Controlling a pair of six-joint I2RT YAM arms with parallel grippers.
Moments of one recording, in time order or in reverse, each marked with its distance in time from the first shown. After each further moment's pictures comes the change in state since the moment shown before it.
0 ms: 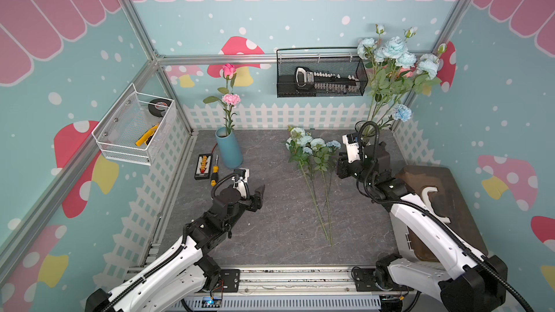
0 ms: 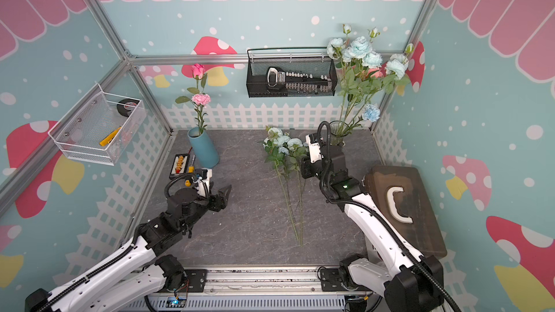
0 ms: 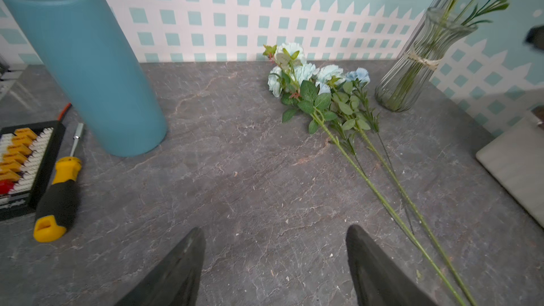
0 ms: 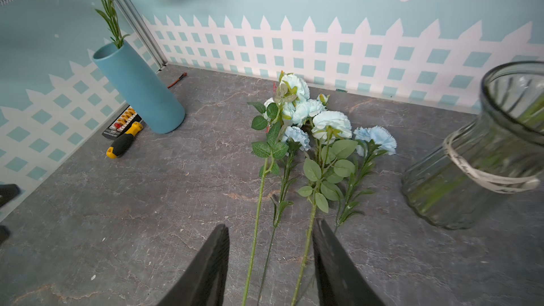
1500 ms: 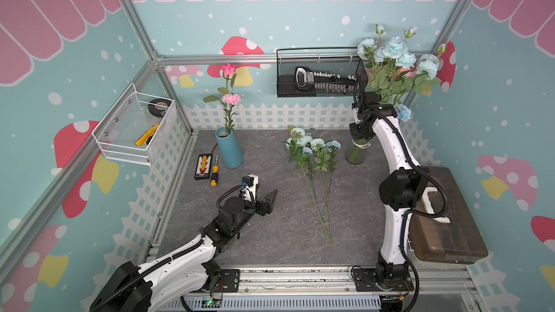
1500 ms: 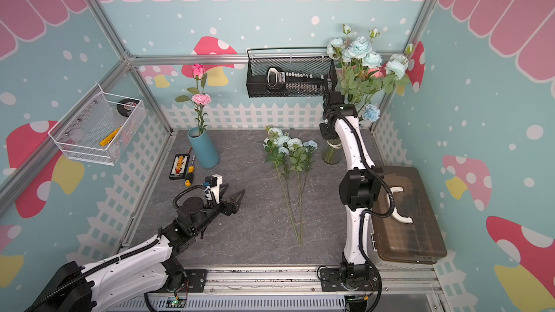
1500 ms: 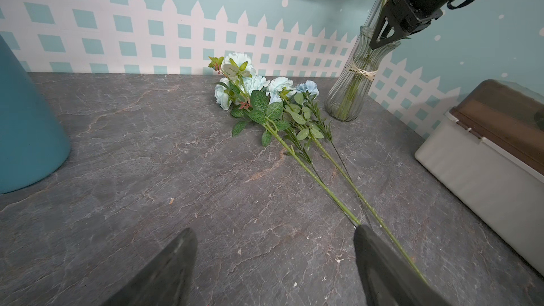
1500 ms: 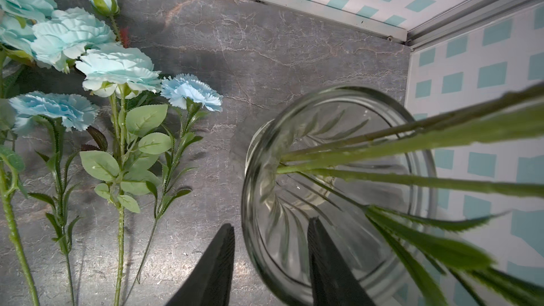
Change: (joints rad) left arm -0.002 0.150 -0.206 0.532 0.178 -0.008; right arm -0.281 1.039 1.303 -0.923 0.280 -0.245
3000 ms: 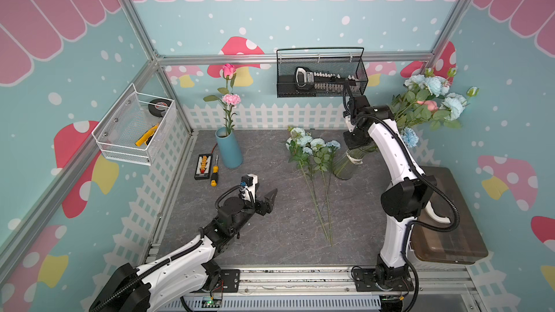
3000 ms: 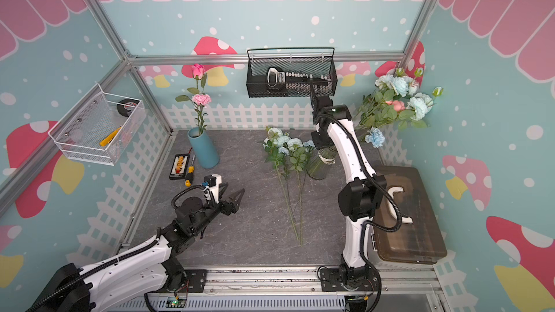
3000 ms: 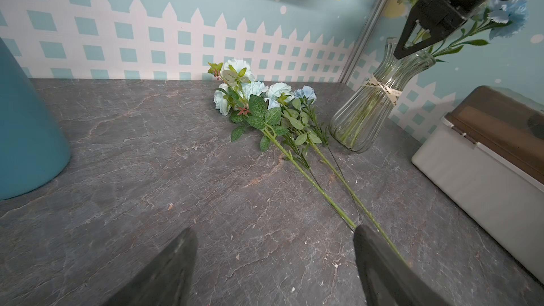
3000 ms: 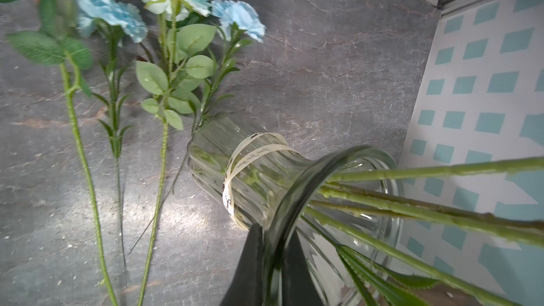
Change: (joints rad) left arm 0.000 -0.016 0.001 0.001 0.000 0.000; right arm 0.153 -0.190 -0.112 -0.190 0.051 0.042
